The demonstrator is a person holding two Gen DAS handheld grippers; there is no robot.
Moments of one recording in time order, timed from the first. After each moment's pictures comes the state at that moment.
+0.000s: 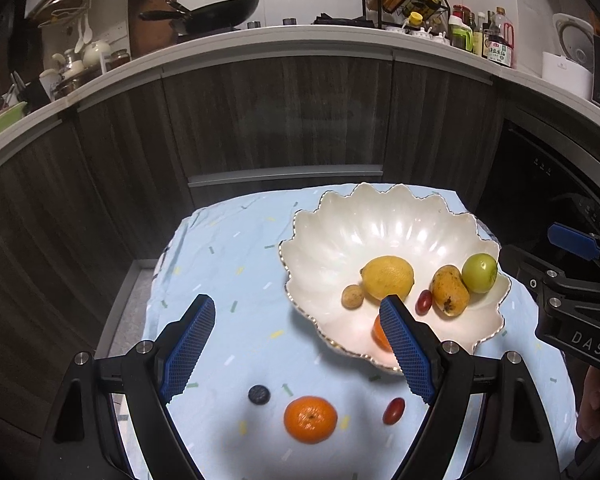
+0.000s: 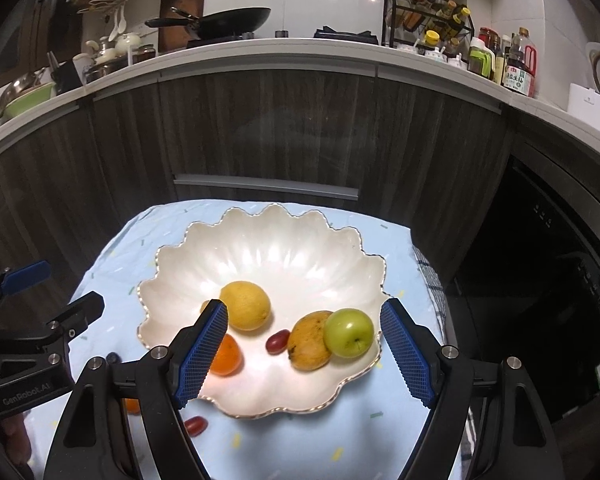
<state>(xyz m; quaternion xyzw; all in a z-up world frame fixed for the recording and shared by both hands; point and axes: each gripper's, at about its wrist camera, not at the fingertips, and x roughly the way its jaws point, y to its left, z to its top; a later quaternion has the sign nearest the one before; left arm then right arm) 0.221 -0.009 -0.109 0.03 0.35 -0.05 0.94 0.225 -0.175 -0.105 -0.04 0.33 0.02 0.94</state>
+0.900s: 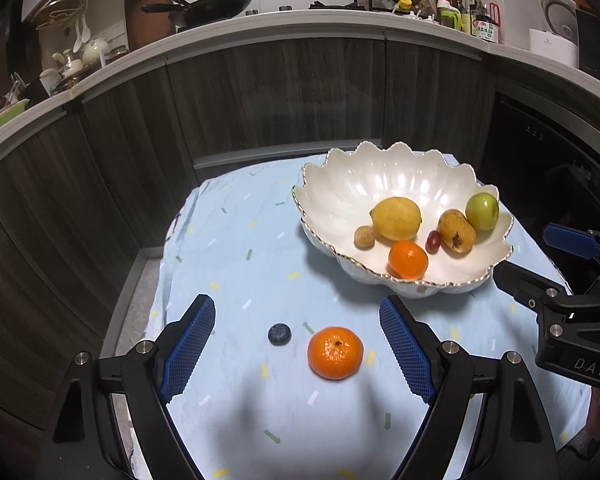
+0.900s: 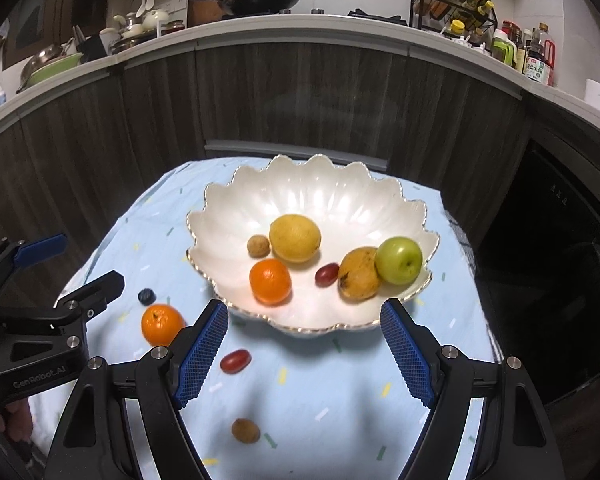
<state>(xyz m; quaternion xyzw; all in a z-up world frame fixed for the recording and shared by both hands) 0.175 0.009 -0.144 0.06 0.36 -0.05 0.93 0.174 -0.143 -0.145 -0.05 0.36 0.05 0.93</state>
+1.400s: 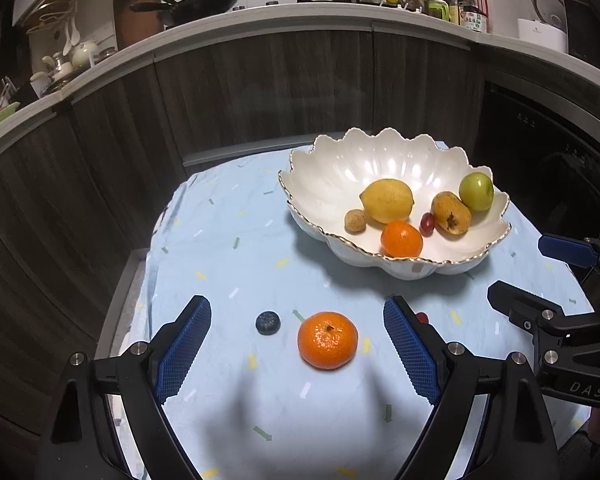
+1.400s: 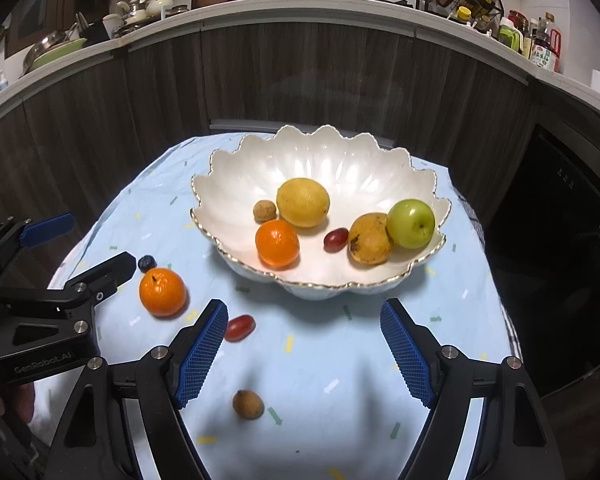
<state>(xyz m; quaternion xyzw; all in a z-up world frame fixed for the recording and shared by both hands) 0.171 0.004 -0.164 0.07 0.36 -0.07 0.93 0.163 -0.142 -0.170 -0.05 0.38 0.06 0.92</state>
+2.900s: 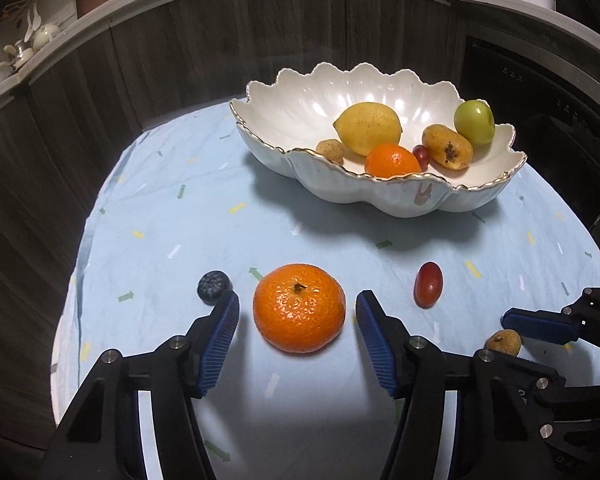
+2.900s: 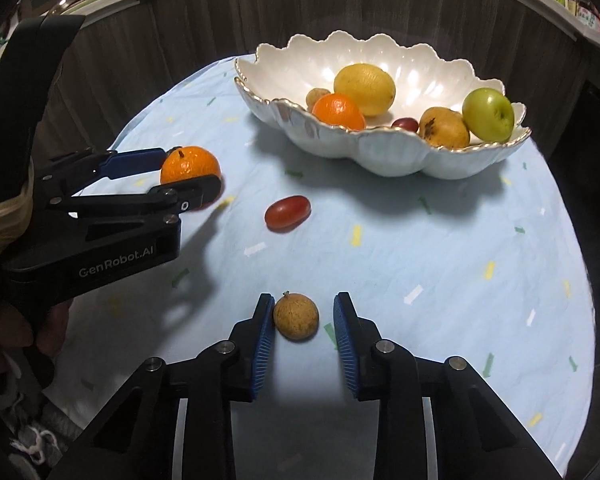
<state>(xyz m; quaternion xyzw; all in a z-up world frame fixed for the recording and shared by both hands) 0.195 -0.009 -0.232 0.08 0.41 -0.12 0.90 0.147 -0.123 -0.246 -0.05 0.47 0.13 0.87</state>
